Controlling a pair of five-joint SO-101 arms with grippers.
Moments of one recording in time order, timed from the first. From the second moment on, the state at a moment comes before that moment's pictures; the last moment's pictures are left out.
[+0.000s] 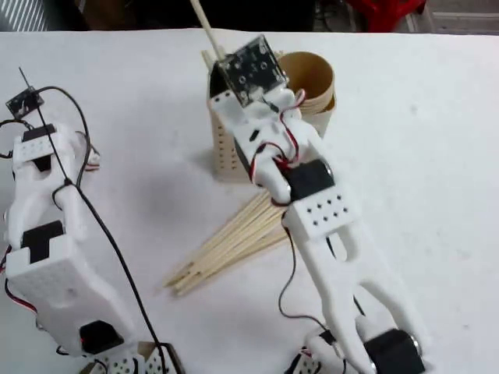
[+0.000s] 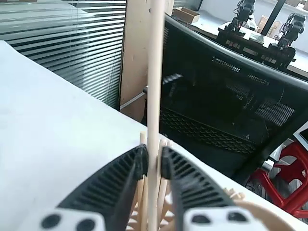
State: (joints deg) left arm -28.2 23.7 4.4 55.6 21.1; right arm -27.4 -21.8 21.1 19.4 16.6
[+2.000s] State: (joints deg) left arm -28.2 23.7 4.4 55.6 21.1; right arm -44.3 -22.2 59.4 38.8 54.8
